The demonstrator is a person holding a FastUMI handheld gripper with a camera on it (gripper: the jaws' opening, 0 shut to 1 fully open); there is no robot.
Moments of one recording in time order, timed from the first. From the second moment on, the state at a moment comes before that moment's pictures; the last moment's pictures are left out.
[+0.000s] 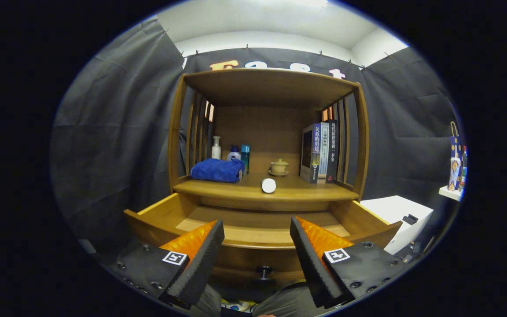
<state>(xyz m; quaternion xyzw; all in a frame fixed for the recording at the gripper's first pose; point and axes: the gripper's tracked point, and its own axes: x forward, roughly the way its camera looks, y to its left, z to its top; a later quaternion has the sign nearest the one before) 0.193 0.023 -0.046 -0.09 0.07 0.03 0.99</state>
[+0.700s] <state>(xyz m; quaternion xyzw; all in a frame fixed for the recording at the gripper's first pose) 0.198 0.009 -0.087 -0.11 0.08 0.00 0.99</state>
